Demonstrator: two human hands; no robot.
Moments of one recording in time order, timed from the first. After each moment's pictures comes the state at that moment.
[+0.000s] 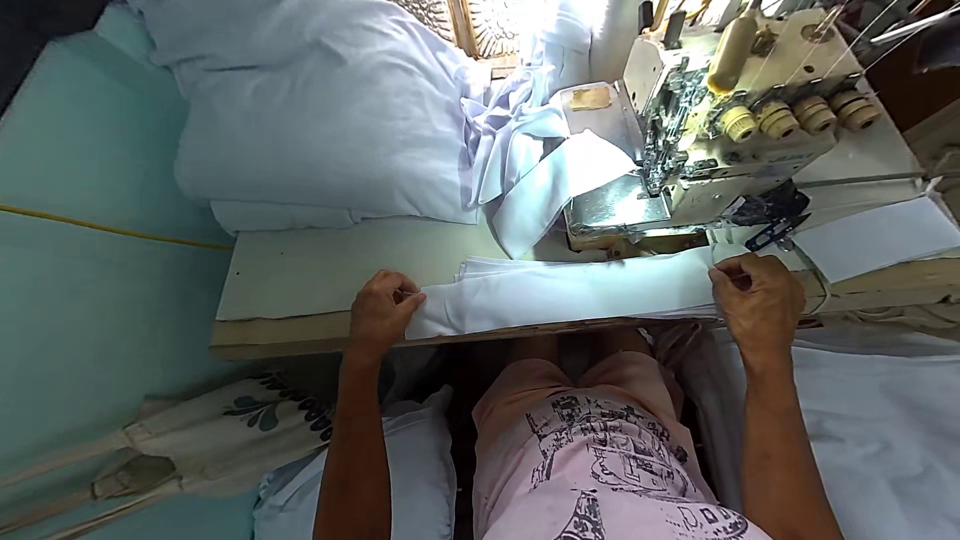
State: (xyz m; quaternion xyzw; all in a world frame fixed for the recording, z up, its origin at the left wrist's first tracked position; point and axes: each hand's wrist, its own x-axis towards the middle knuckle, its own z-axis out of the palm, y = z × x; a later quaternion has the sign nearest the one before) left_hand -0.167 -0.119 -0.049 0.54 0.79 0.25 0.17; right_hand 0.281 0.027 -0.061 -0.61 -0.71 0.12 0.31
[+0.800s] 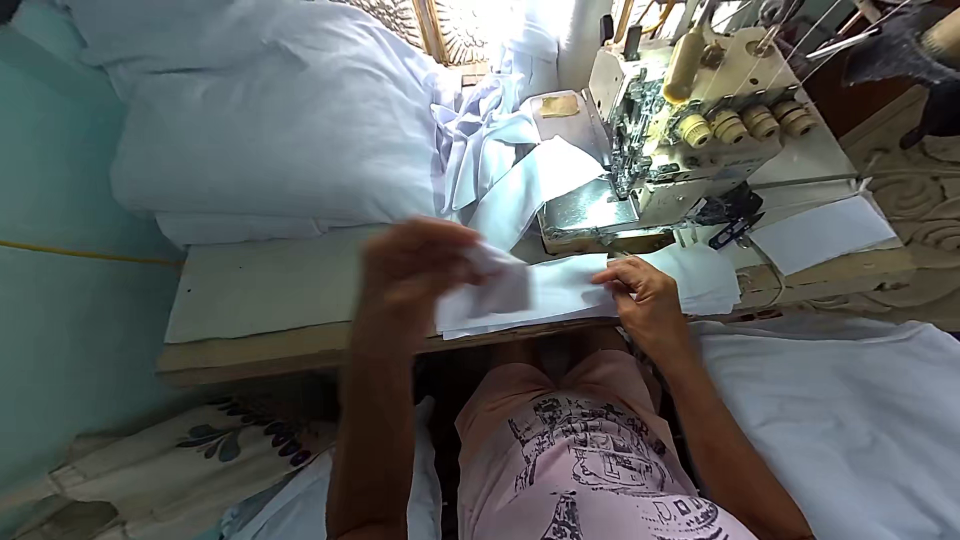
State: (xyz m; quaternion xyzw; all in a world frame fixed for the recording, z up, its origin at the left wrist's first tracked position) left_hand -0.076 -0.071 0.039 0.62 0.38 0.59 0.35; right_hand 0.199 -0.003 -0.042 -0.43 -0.78 0.26 0.37
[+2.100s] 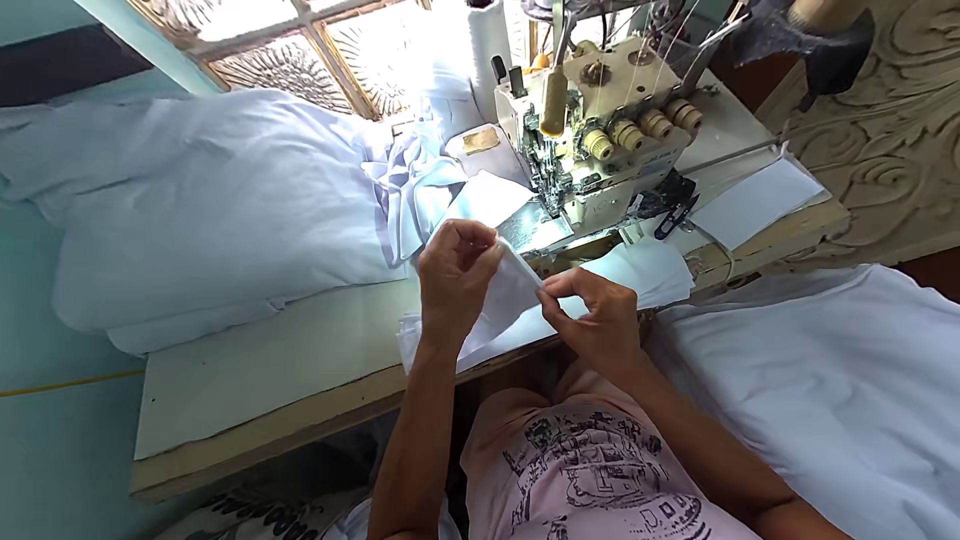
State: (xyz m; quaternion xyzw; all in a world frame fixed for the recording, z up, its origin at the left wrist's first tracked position) left_hand -0.002 0.006 0.013 0.60 0.46 0.58 0.31; right_hand 0.175 -0.015 -0.012 -0.38 -0.73 0.19 0.53
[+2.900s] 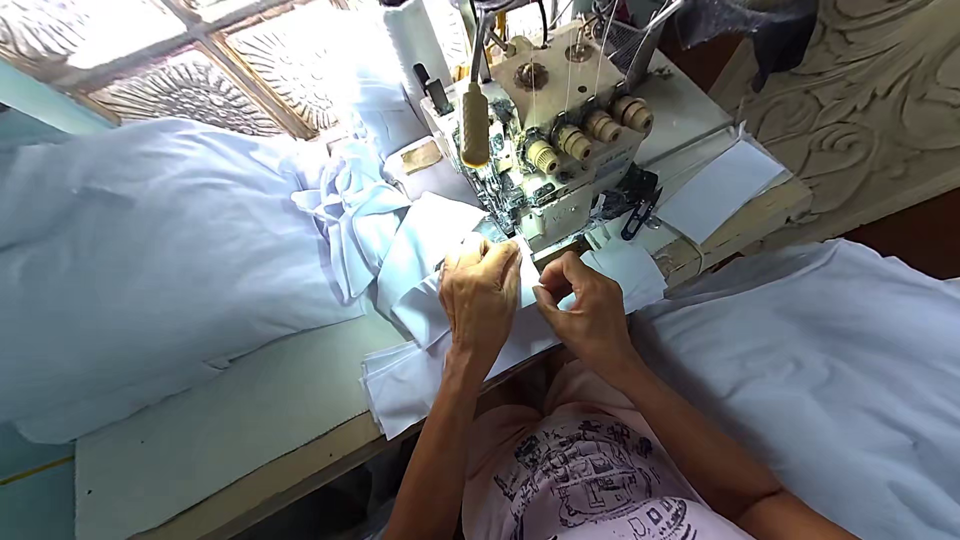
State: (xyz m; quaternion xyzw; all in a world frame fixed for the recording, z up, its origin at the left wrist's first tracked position) left_hand 0.055 0.034 -0.014 0.74 0.56 0.36 0.03; right_hand 0.199 0.009 -0.022 -0.52 -0.69 0.19 0.46
